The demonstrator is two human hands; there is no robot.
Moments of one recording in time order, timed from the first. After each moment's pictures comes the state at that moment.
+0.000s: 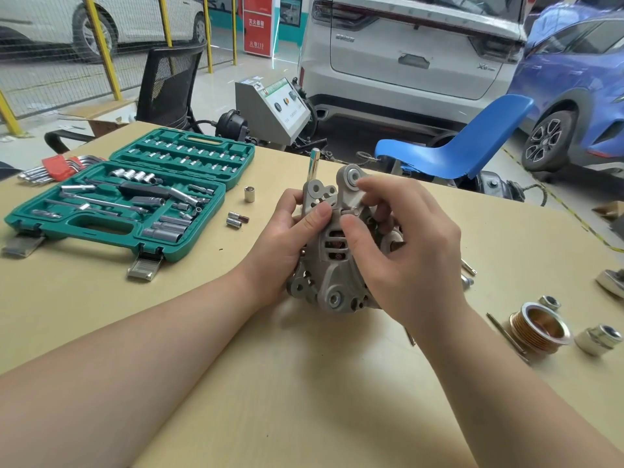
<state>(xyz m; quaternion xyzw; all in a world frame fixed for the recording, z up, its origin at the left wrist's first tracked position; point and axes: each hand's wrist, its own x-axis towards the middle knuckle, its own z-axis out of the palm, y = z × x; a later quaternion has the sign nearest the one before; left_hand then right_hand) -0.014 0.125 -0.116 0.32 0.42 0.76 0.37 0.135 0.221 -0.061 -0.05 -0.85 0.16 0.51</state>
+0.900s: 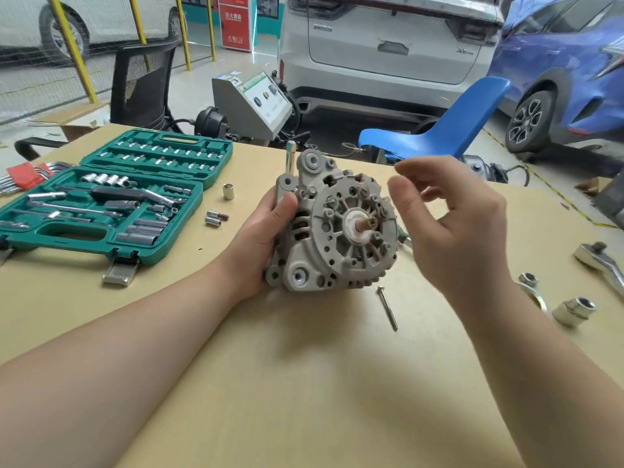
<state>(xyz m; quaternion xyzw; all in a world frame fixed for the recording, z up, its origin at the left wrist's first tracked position) -0.015 0.131 -0.113 0.32 0.41 0.74 0.42 0.169 0.267 -0.046 -0.10 -0.83 0.17 0.52</state>
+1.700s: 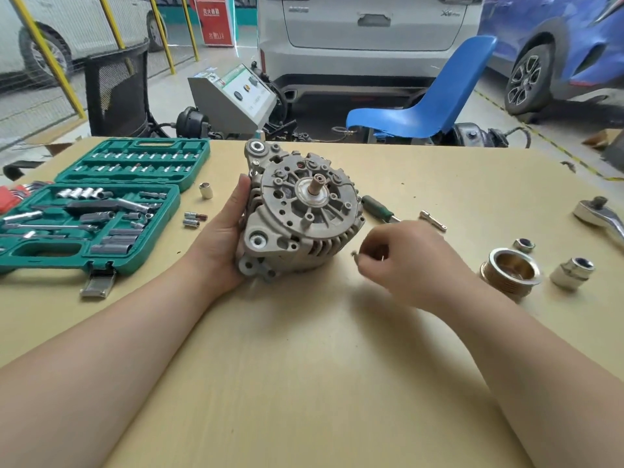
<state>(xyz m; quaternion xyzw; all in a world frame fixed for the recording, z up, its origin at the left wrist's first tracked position) -0.026 0.138 -0.117 0.21 0.40 0.74 0.51 0.189 0.285 -0.098 -0.29 -0.93 0.17 0.15</state>
